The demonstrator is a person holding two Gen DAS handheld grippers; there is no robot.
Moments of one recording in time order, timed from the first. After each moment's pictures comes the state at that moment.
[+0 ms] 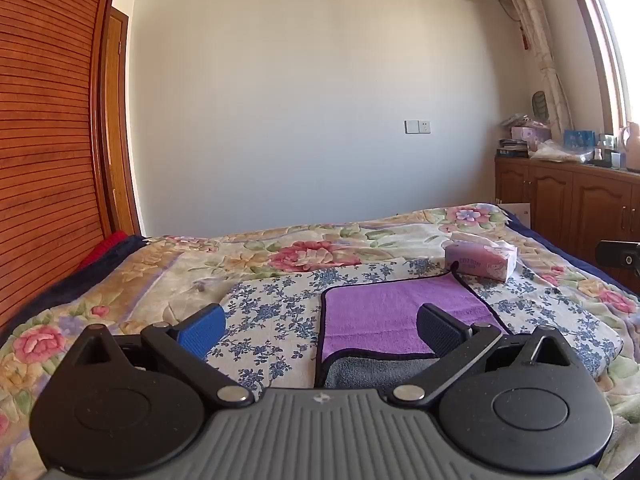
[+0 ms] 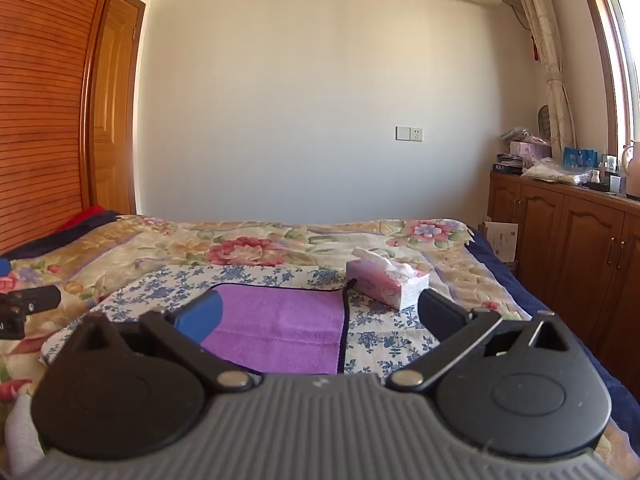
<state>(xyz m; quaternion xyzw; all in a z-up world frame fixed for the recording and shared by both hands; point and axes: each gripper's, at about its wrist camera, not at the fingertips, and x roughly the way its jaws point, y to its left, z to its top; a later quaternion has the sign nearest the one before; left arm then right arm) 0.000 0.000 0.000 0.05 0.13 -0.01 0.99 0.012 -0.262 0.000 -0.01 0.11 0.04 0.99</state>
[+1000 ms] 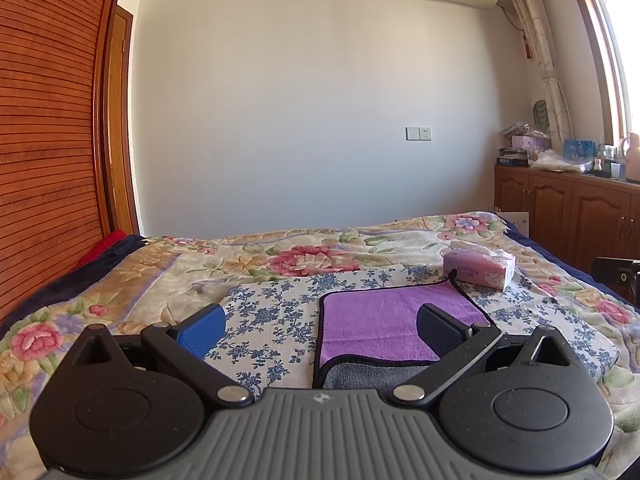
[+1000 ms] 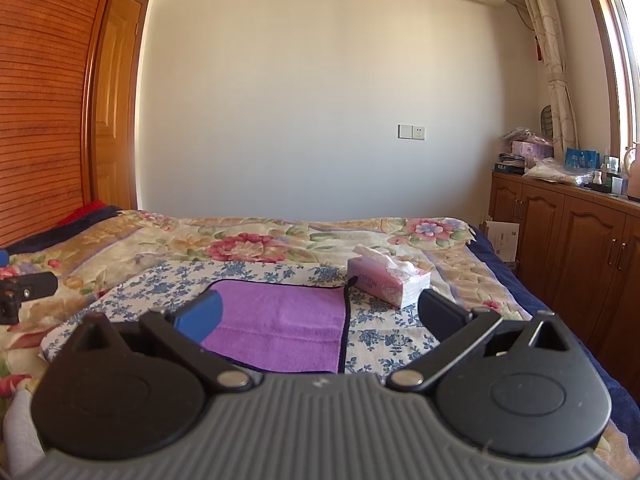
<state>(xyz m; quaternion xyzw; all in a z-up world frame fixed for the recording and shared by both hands) 0.000 -0.005 0.007 0.04 0.13 -0.01 0.99 0.012 -0.260 0.001 -0.01 0.11 0.04 0.99</state>
